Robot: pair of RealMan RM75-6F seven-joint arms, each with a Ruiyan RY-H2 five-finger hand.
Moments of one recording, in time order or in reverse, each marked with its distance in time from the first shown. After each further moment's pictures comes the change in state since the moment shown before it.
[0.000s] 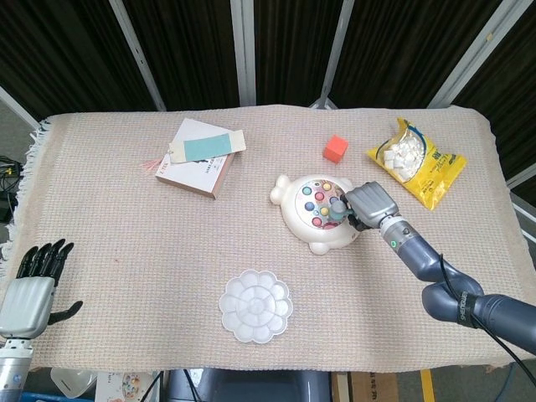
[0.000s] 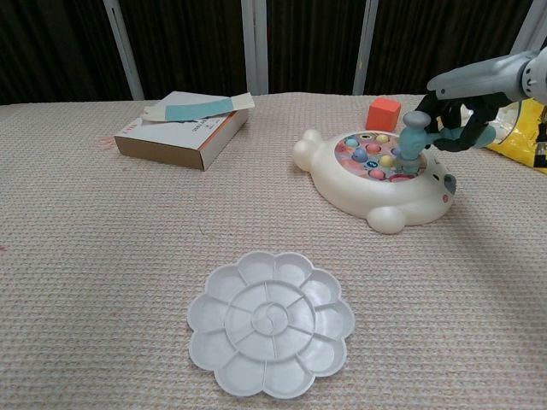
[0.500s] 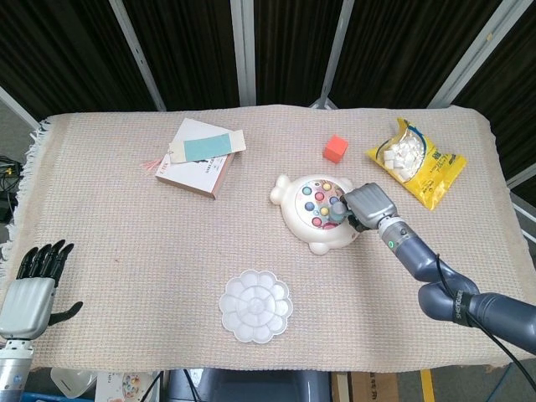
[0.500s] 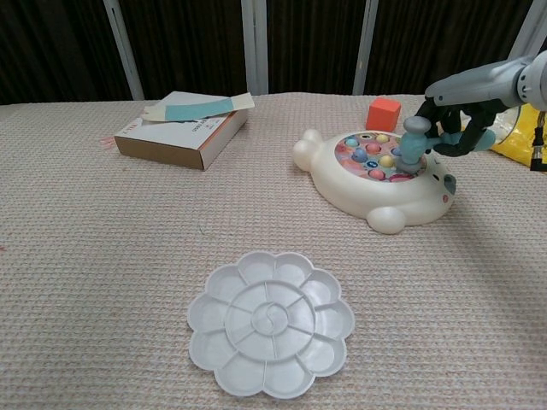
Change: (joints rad) left arm 0.002 -0.004 0.003 0.003 -0.002 0.005 0.001; right arm 0.027 -0.008 -0.029 -0.007 0.053 0.022 -0.046
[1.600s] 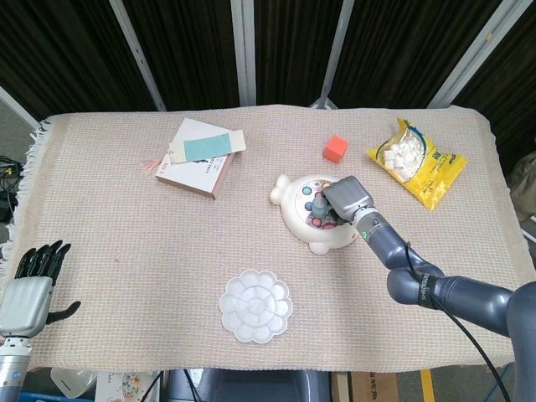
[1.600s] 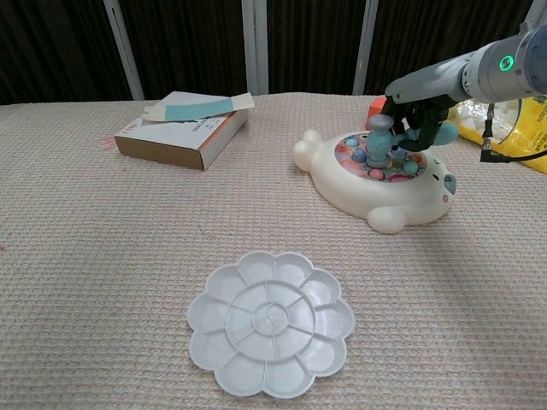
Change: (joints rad) left arm -0.009 -0.009 -0.005 0.041 -0.035 -0.026 -0.039; right arm 0.203 -0.079 -0.088 0.036 0.316 -0.003 -0.181
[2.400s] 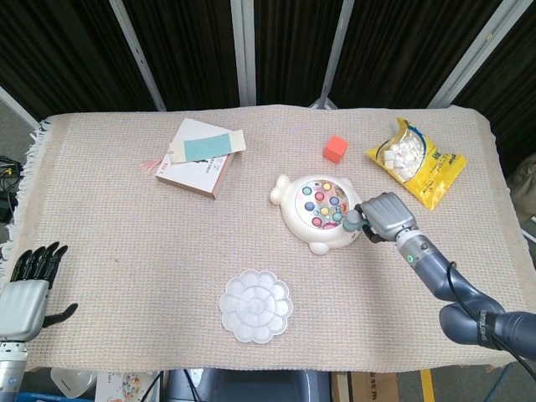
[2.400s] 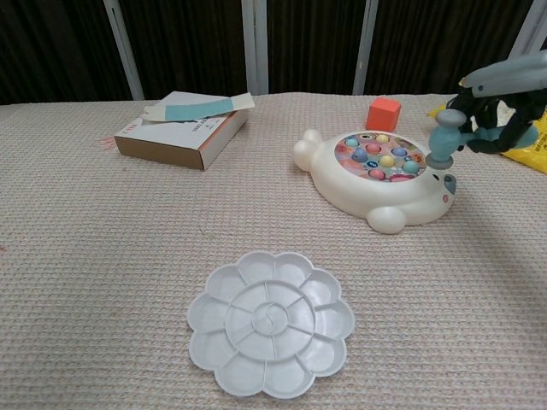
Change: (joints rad) left arm 0.018 0.010 0.016 -0.010 0.033 0.035 0.006; right arm -0.228 0.217 -0.030 -0.226 -0.323 0.135 0.234
